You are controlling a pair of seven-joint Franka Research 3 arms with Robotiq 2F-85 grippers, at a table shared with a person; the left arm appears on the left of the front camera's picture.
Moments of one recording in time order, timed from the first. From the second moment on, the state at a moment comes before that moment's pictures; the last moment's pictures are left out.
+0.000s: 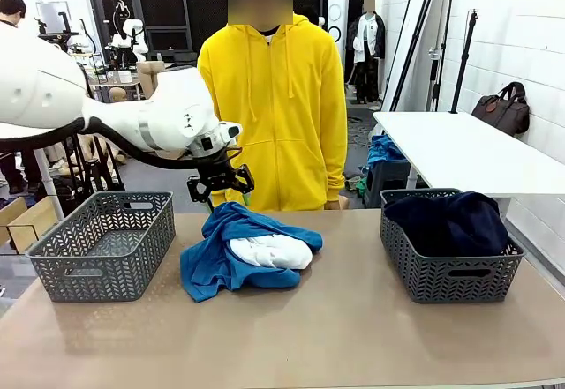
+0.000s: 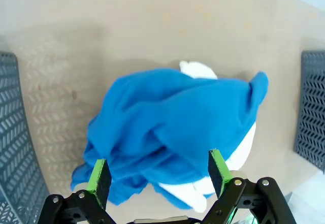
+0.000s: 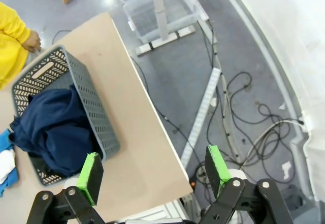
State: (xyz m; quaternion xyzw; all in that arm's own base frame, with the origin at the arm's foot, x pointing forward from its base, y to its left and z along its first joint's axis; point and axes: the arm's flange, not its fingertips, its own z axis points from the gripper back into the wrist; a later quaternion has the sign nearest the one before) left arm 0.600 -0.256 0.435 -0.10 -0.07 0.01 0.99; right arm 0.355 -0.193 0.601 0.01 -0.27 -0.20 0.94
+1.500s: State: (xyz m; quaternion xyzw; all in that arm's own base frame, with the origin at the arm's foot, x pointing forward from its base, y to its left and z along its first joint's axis) left arm 0.625 -0.266 0.413 -0.05 -0.04 0.03 1.00; right arm 0.355 -0.193 0.601 0.01 -0.27 -0.20 0.94
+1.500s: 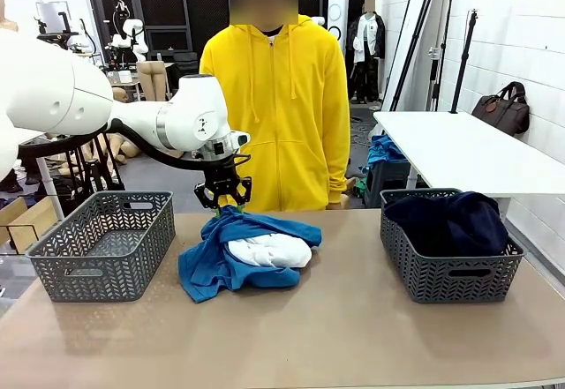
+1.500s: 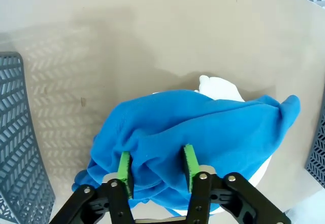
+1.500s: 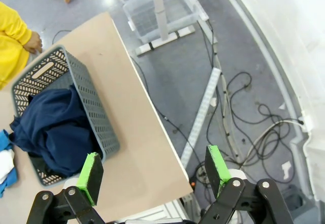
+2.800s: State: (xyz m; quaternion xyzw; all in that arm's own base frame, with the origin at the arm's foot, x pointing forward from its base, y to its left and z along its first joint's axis) left arm 0.559 -0.289 0.569 -0.08 -0.10 -0.03 0.99; right arm 0.354 -0.193 0.601 0.01 -0.27 -0.20 0.94
